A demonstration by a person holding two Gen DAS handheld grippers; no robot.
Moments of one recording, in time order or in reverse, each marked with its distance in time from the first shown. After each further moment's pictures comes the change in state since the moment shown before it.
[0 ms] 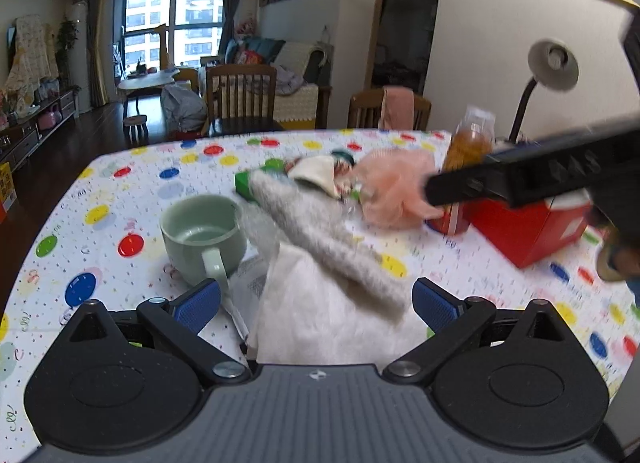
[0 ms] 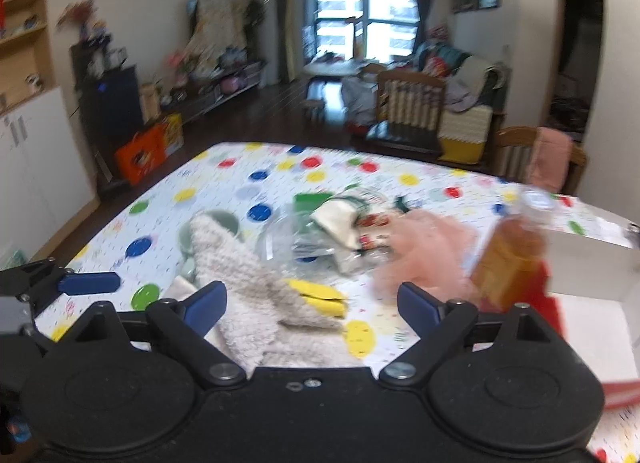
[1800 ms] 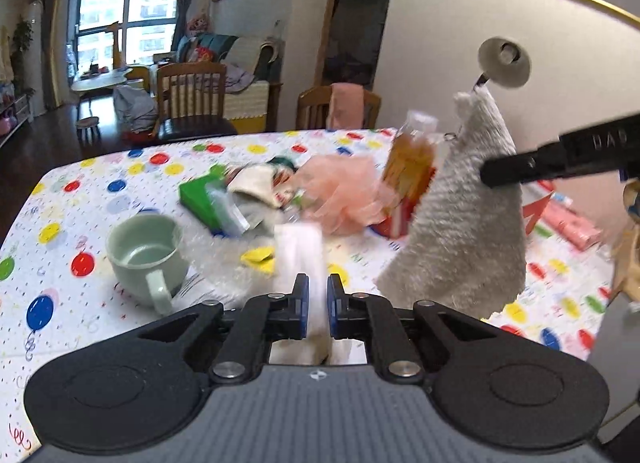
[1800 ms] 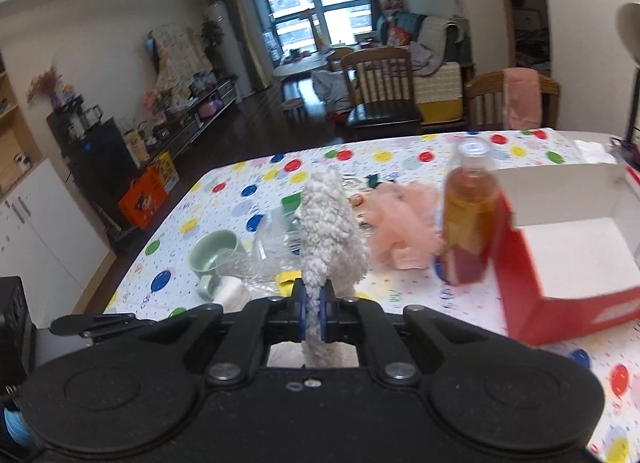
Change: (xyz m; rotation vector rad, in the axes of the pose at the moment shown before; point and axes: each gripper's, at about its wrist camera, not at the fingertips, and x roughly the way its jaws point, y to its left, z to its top) left arm -0.010 -0.022 0.025 0.041 0.021 -0.150; right arm -0.067 -0.047 -0.011 0.280 -0.010 0.011
